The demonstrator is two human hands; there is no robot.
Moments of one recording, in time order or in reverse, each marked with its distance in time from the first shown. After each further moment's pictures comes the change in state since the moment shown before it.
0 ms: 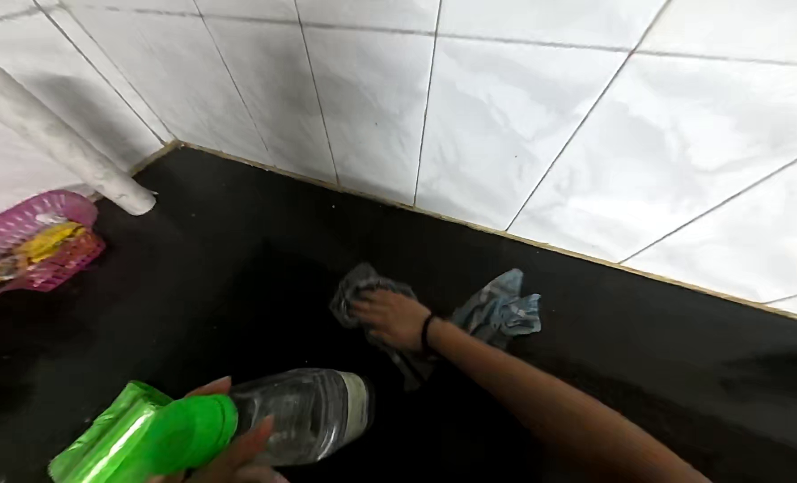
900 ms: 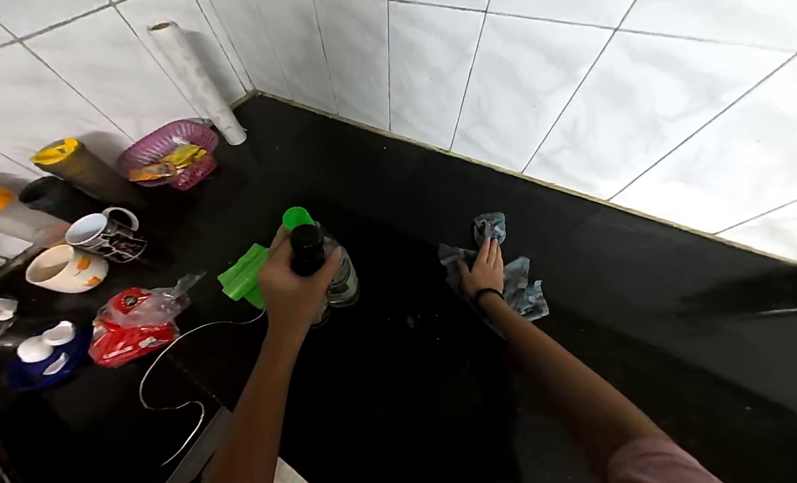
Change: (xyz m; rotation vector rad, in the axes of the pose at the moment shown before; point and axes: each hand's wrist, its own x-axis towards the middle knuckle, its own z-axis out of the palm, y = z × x) left_hand -0.035 0.020 -0.058 0.578 0.274 0.012; right_hand -0.123 -0.084 0.063 0.216 0.595 1.043
